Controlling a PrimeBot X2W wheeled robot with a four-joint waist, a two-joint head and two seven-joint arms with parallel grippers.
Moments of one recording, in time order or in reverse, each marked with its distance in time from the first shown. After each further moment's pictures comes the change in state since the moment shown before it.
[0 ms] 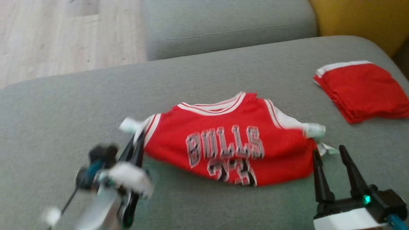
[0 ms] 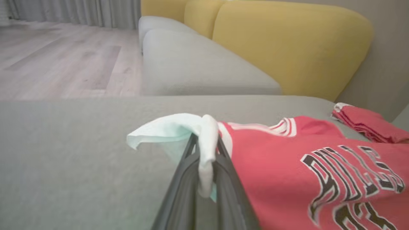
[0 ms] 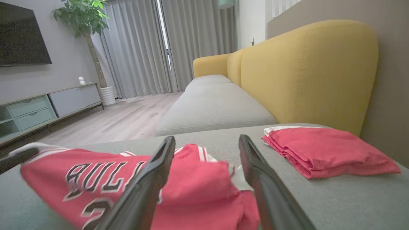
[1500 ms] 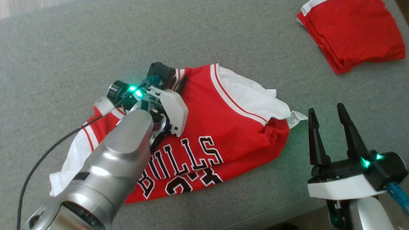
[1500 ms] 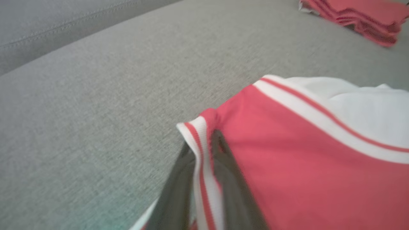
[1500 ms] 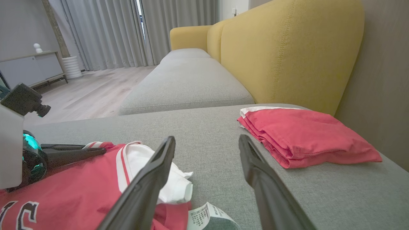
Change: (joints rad) left arm -0.474 -0.135 -0.230 0.224 0.132 -0.021 0.344; right arm -0.180 0.000 0.025 -0.028 -0.028 0.000 0.000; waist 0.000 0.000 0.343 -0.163
